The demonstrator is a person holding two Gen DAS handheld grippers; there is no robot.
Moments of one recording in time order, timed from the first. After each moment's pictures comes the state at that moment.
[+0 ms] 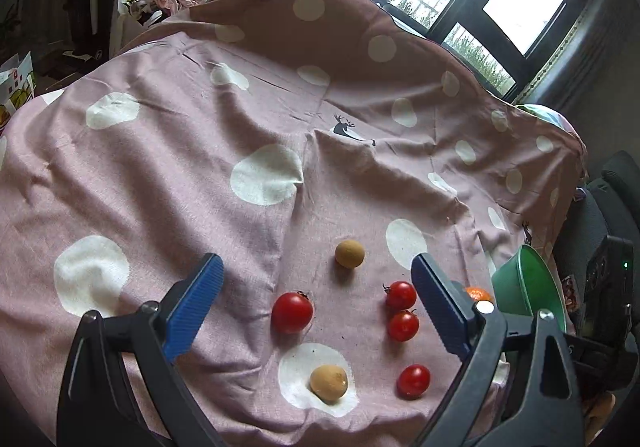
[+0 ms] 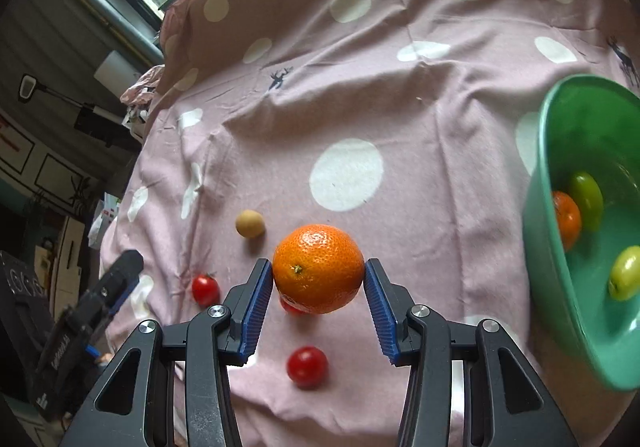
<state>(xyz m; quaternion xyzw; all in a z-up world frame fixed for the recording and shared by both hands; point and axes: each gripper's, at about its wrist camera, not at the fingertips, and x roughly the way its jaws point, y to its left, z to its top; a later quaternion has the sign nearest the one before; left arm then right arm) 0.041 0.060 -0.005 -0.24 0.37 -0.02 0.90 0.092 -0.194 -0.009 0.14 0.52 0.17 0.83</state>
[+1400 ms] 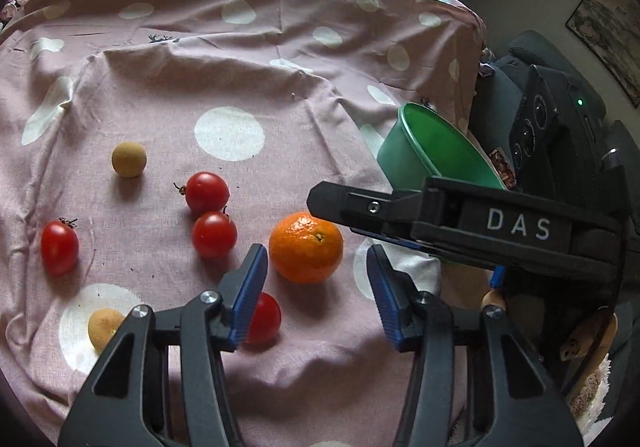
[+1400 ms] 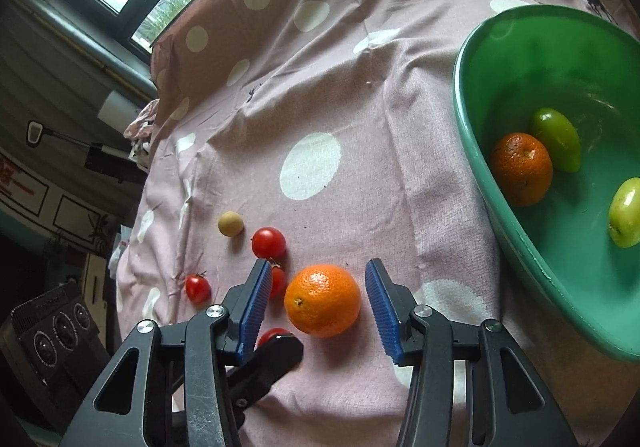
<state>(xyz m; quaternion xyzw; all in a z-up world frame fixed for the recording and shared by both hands) 0.041 -0.072 -0.033 -0.15 0.43 -0.25 0.85 0.077 -0.233 -0.032 0.23 0.50 0.18 0.82</state>
